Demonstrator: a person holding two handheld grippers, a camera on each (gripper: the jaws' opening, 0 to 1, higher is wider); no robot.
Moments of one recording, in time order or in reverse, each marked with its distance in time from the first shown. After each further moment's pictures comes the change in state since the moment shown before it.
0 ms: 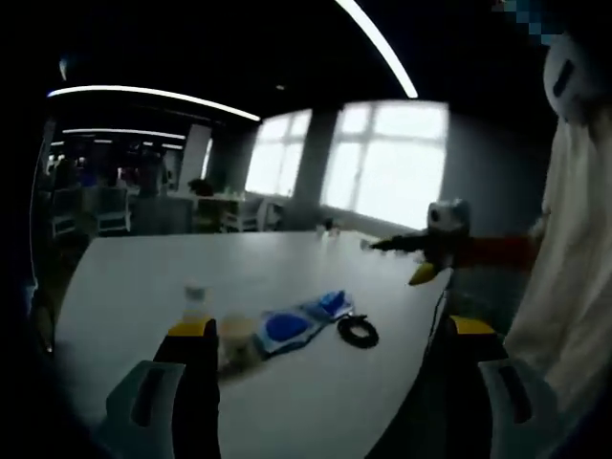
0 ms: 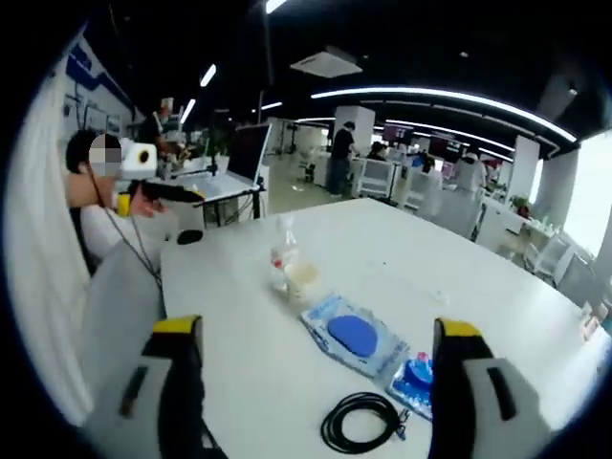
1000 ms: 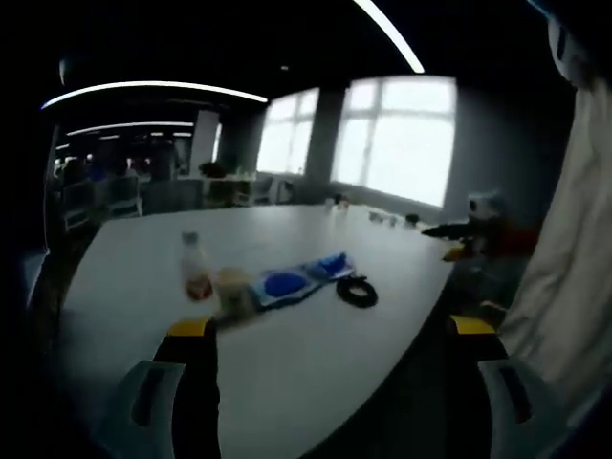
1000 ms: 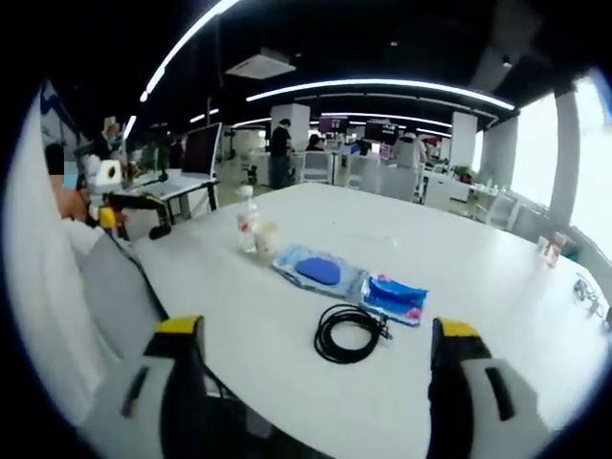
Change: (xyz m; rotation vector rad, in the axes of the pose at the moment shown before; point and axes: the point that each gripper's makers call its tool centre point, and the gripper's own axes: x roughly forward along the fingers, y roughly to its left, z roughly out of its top) left arm -0.020 -0.031 -0.066 0.006 0.098 0.079; right arm -0.084 0.013 -0.084 0.133 0.027 -0.184
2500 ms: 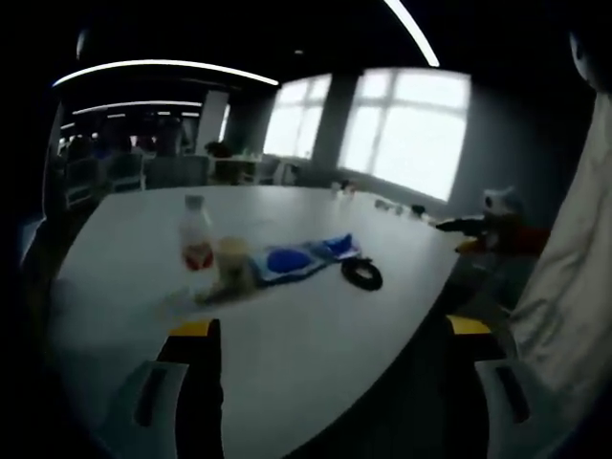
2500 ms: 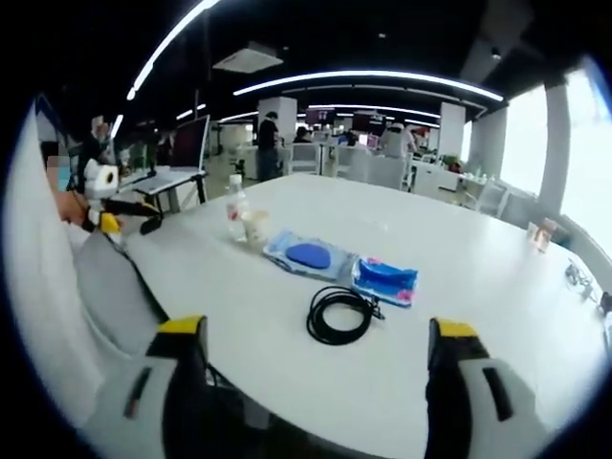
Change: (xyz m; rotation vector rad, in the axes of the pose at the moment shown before) left arm 0.013 0.013 -0.029 -0.060 0.060 0.006; right arm -0.008 -0.017 -0.022 0.028 0.029 -0.058
